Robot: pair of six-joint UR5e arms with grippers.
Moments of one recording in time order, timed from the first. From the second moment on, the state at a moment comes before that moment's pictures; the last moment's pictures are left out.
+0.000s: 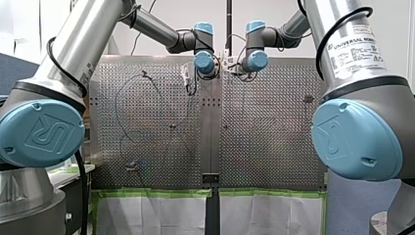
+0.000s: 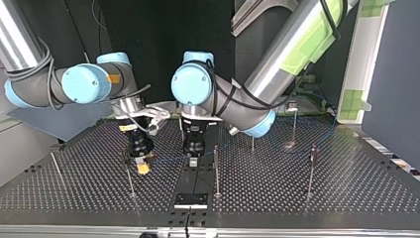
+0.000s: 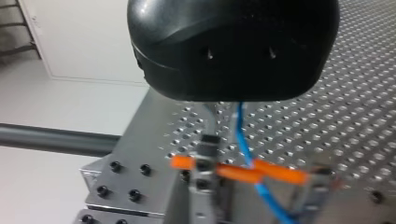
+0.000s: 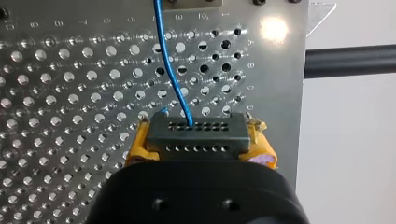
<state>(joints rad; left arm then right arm) -0.56 -1.98 -1.26 -2.97 -2.03 -1.68 2.10 -1.19 1.30 -0.20 1.51 1.63</state>
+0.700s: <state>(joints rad) -0.58 -1.98 -1.46 -2.91 -2.13 -1.68 2.12 -1.19 1.37 -0.20 1.51 1.63</state>
